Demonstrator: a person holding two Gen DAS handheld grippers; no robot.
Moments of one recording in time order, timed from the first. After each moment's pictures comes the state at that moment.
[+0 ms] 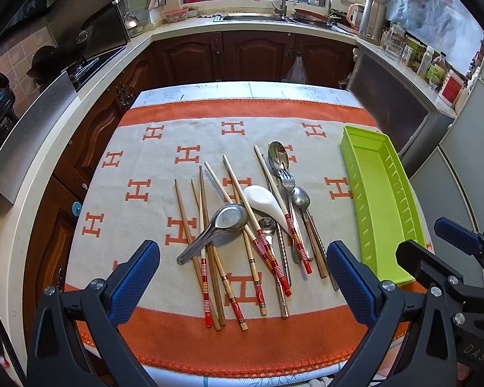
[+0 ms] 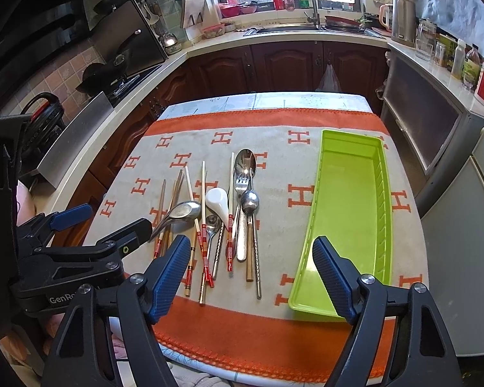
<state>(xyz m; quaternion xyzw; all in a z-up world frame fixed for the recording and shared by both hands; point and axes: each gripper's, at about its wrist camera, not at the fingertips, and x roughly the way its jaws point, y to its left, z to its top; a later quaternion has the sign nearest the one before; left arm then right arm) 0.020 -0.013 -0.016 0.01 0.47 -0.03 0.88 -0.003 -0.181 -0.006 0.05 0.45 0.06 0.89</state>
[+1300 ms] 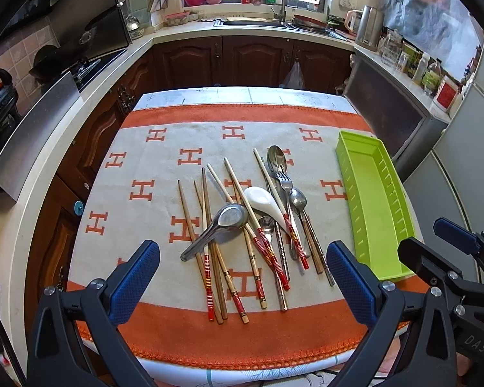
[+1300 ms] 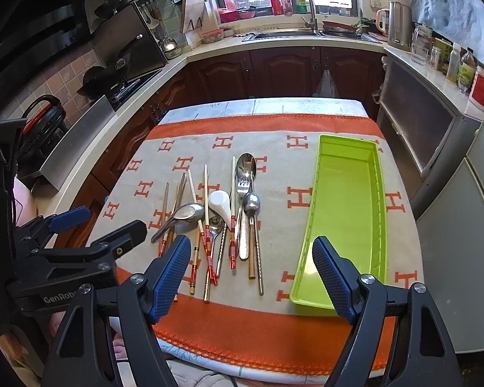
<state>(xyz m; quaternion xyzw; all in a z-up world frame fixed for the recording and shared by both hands) 0.011 -0.002 0.002 0.00 0.47 -0.04 0.88 -0.016 -0.182 0.009 0.05 0.44 0.06 0.89</state>
